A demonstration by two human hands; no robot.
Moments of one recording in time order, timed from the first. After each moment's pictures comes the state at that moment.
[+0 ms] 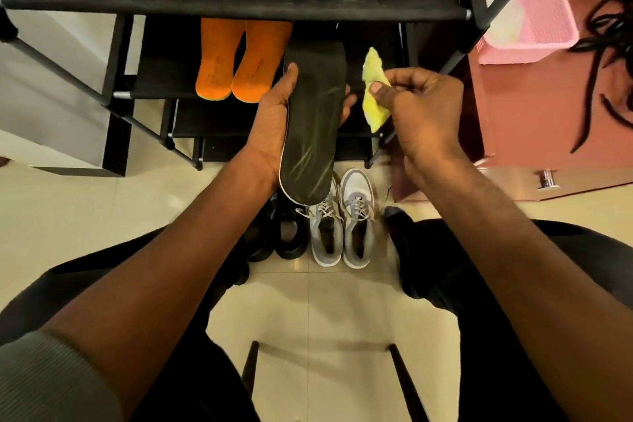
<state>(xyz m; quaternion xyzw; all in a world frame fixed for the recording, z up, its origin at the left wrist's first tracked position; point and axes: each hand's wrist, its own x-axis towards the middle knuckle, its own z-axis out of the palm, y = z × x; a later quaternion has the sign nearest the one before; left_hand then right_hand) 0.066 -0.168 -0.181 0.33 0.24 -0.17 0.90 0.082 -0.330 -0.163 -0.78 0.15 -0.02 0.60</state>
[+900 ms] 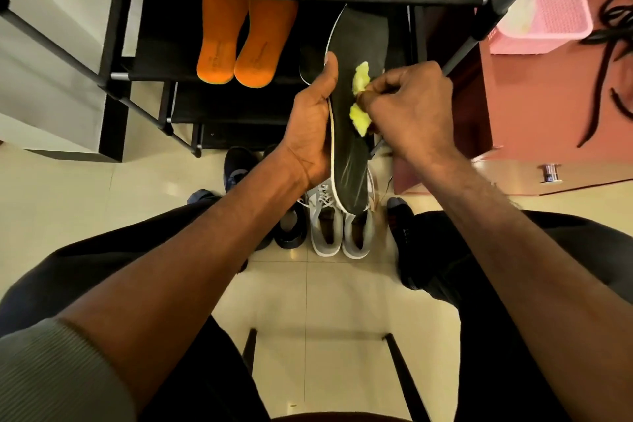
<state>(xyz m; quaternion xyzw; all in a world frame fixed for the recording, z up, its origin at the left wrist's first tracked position) 0.052 -0.196 -0.185 0.33 0.18 -0.22 0.90 0.071 -0.317 -0.156 -0.91 0.04 0.00 0.41</state>
